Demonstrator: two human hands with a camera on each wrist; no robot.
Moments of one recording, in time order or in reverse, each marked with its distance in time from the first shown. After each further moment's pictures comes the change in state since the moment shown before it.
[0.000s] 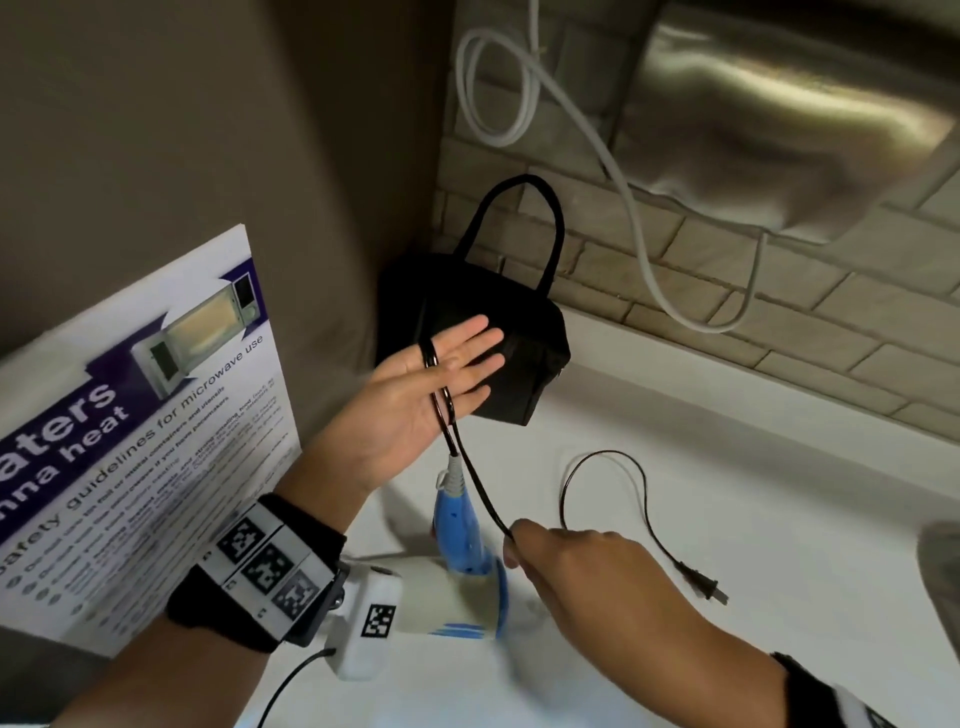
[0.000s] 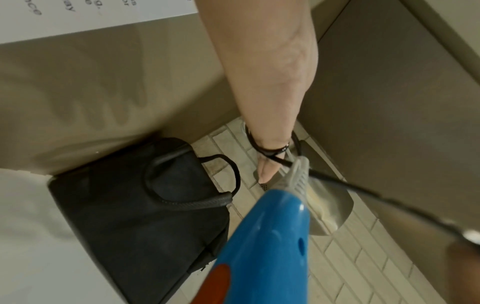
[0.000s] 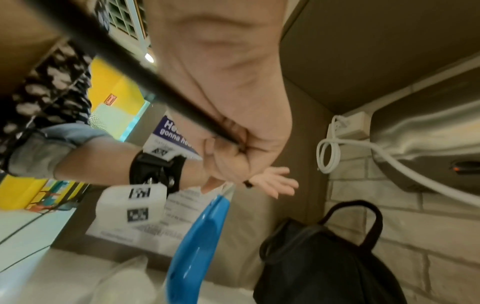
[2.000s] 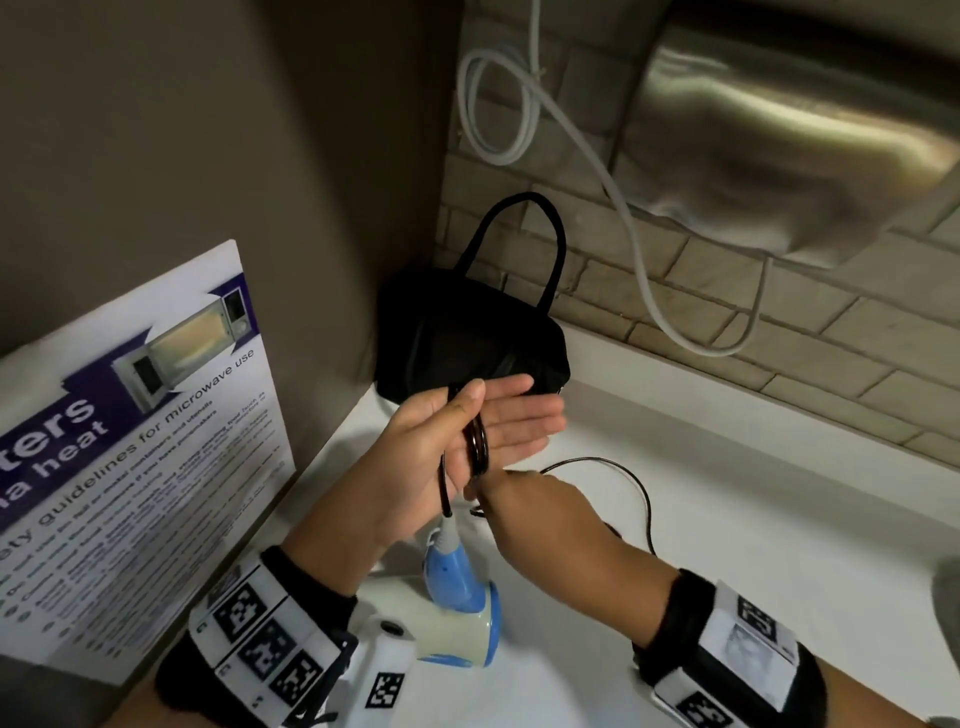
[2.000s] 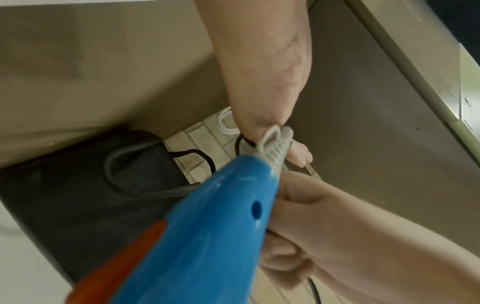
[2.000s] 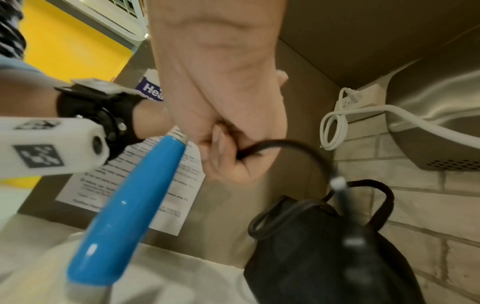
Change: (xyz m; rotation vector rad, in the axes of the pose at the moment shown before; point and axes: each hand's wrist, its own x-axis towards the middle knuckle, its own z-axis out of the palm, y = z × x) left_hand -0.012 -0.011 0.048 -0.050 0.020 0.026; right_hand 0.074 -0.004 -0.008 0.094 -0.139 0.015
